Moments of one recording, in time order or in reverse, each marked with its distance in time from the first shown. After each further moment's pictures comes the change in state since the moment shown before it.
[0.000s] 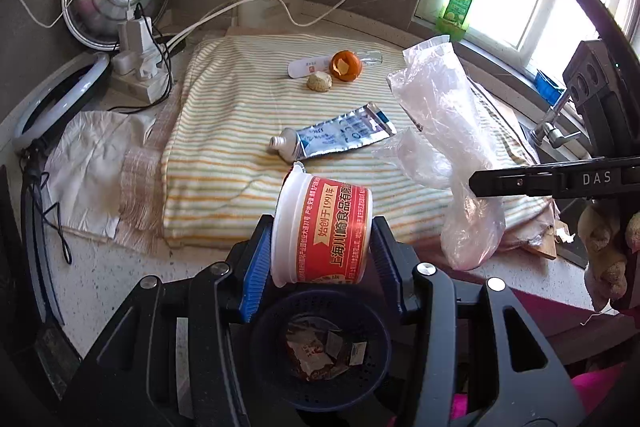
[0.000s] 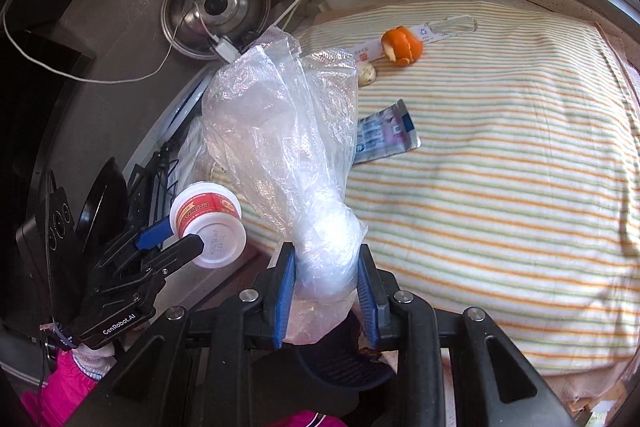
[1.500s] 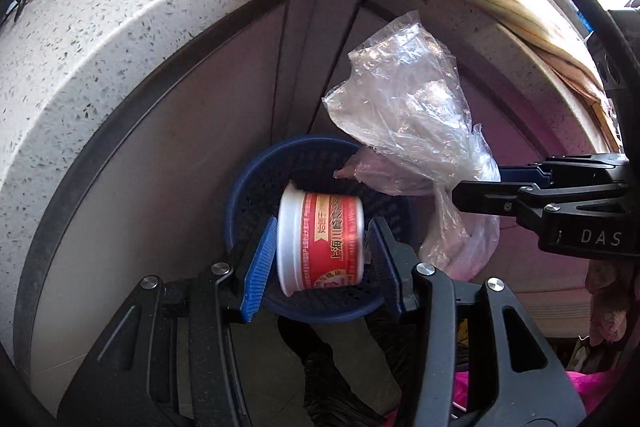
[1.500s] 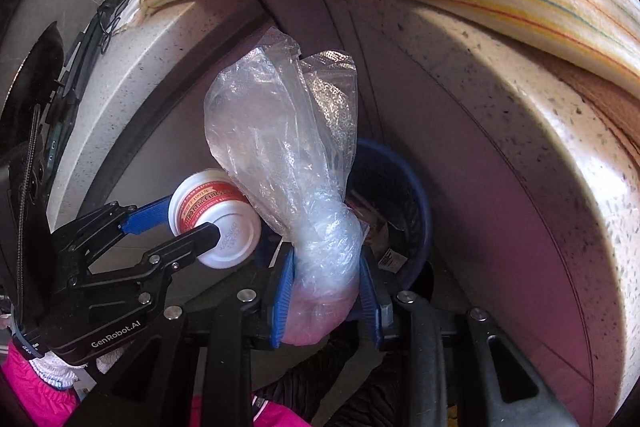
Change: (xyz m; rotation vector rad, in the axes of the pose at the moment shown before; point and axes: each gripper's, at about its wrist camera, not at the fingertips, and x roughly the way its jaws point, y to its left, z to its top) left arm 0.080 0.015 -0.151 -0.119 0.319 0.047; right arm 0.133 0.008 -0.138 -0.053 0.270 -0.155
